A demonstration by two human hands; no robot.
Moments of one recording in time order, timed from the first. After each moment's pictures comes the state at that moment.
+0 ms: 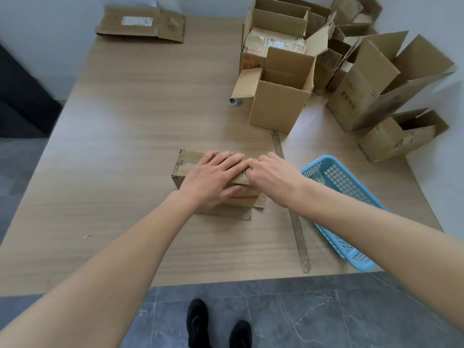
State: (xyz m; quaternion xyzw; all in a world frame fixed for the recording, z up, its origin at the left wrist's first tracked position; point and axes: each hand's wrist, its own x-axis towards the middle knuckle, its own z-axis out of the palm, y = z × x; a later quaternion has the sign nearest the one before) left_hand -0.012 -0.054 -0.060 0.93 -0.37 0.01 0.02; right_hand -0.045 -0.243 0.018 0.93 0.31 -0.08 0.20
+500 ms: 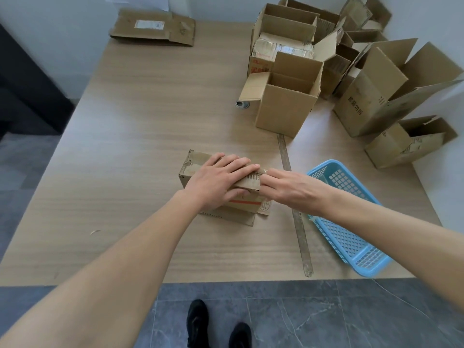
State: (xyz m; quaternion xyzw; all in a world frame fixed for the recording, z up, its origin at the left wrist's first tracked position) left_hand -0.013 -0.050 -0.056 0.92 -0.39 0.00 0.03; right_hand -0.059 -0.293 0.004 0.87 0.49 0.05 0.06
